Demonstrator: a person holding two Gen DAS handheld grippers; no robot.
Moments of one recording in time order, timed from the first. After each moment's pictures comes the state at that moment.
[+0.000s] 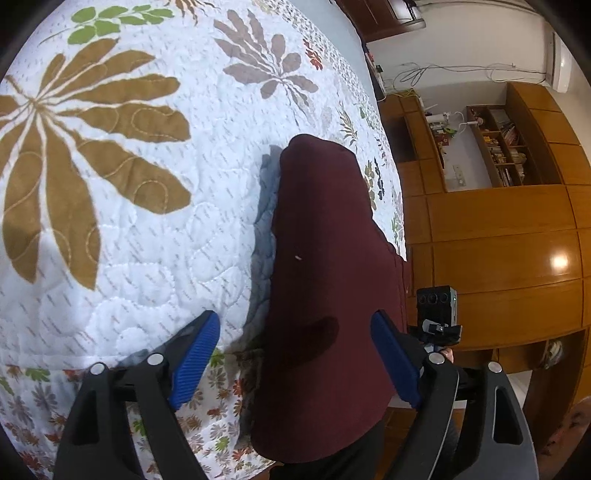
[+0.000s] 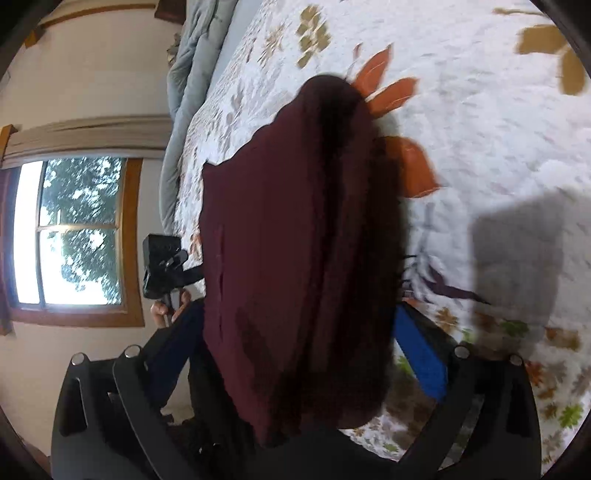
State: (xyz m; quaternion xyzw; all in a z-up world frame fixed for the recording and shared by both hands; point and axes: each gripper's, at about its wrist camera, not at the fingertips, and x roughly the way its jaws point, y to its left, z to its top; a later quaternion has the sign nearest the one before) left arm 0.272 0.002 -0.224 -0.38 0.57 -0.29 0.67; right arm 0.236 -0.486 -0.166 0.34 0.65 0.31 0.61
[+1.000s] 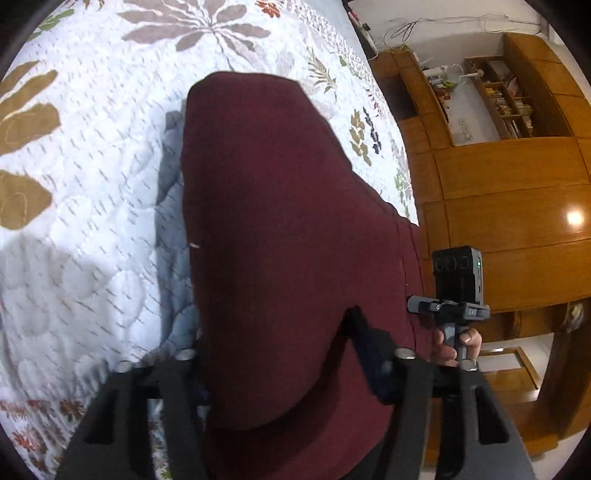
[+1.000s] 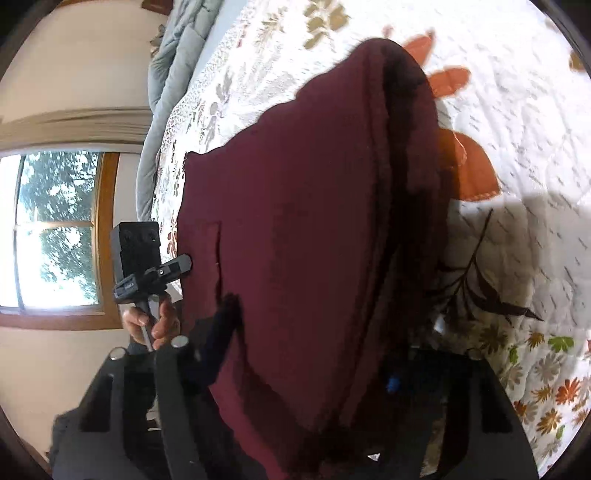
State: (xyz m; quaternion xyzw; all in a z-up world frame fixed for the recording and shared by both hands) left arm 0.278 -0.060 -0.213 -0.30 0.61 -0.32 0.66; right arm 0.235 -0.456 -0.164 0.30 0.66 0.27 0.63
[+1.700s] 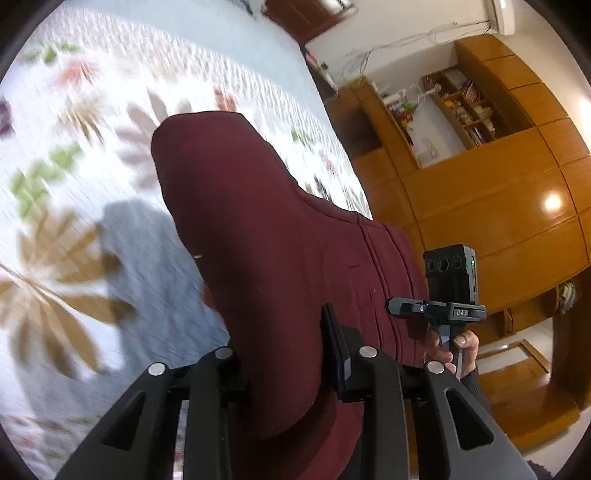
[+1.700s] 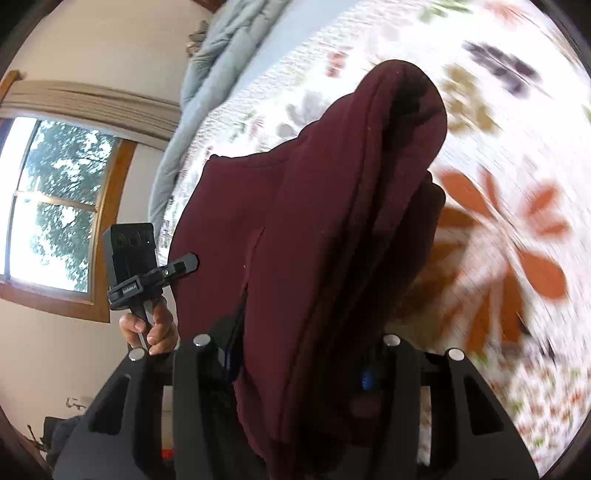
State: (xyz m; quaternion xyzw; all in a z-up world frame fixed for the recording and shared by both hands) left arm 0.298 0.014 -0.113 -0.29 0.52 -0.34 0.73; right arm 0.281 -0.370 -0.085 0.25 0.61 0.30 0.69
